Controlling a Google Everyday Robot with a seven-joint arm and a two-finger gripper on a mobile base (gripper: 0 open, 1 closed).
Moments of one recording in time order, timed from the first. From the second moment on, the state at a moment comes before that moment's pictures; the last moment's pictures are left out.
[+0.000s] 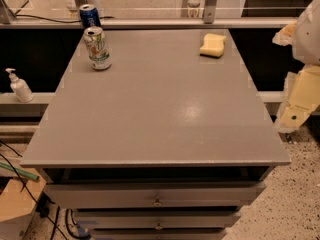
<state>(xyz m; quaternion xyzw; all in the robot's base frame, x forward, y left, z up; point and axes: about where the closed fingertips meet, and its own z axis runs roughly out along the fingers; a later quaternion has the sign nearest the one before) 0.438 -0.216 0.978 -0.60 0.78 -0.04 0.16</state>
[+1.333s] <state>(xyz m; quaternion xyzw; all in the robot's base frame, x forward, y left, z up) 0.491 -0.205 0.996 -0.57 0.74 0.03 0.35</state>
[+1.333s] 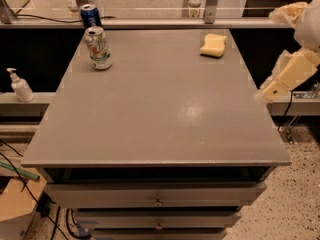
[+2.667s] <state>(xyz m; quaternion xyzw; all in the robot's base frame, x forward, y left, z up) 0.561 -0.170 0.981 -0.54 0.71 0.11 0.43</state>
